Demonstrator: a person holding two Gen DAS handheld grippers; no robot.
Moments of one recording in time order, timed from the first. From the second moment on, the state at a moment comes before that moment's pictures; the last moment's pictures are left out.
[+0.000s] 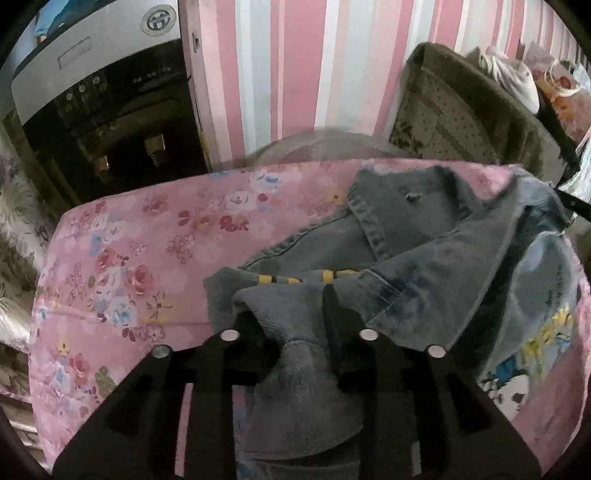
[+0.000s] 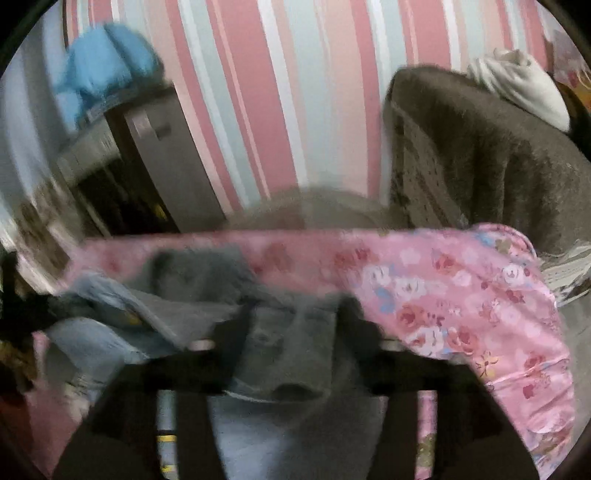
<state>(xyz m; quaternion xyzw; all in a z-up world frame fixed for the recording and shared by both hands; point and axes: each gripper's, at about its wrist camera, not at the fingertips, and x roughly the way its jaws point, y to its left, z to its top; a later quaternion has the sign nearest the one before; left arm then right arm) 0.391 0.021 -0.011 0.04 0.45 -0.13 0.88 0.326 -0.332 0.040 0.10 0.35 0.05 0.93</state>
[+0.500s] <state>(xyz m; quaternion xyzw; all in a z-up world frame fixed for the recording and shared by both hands) 0.386 0.028 0.027 -0.02 0.44 -0.17 0.88 0.311 -0.335 0.040 0.05 0.36 0.02 0.93</state>
